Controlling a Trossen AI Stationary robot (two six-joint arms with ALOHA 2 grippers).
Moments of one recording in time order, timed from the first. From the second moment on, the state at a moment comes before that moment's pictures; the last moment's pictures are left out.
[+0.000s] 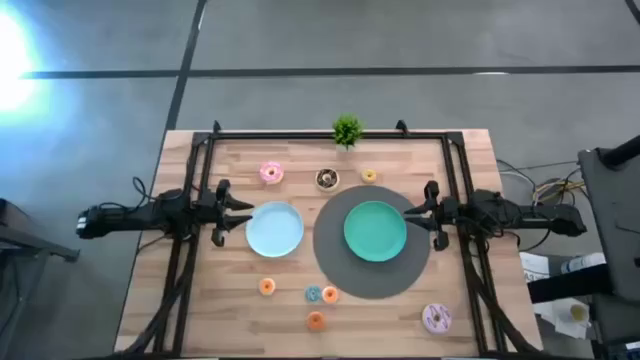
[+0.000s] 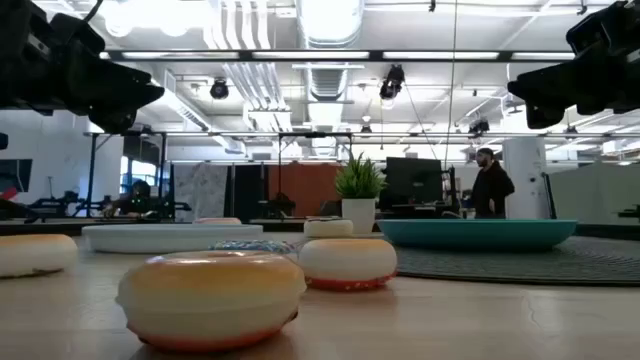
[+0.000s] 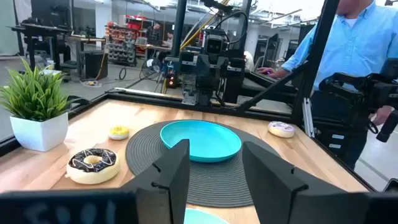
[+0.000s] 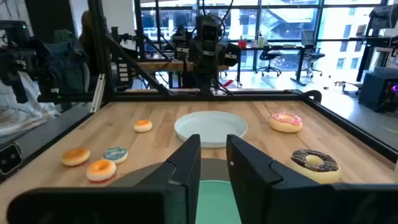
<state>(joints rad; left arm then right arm) 0.03 0.04 0.01 0.02 0.00 -0.14 0.00 0.02 0.01 0.01 -0.05 0.05</state>
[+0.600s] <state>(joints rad) 0.03 0.04 0.01 0.02 0.00 -0.14 0.00 0.02 0.01 0.01 -0.05 0.05</state>
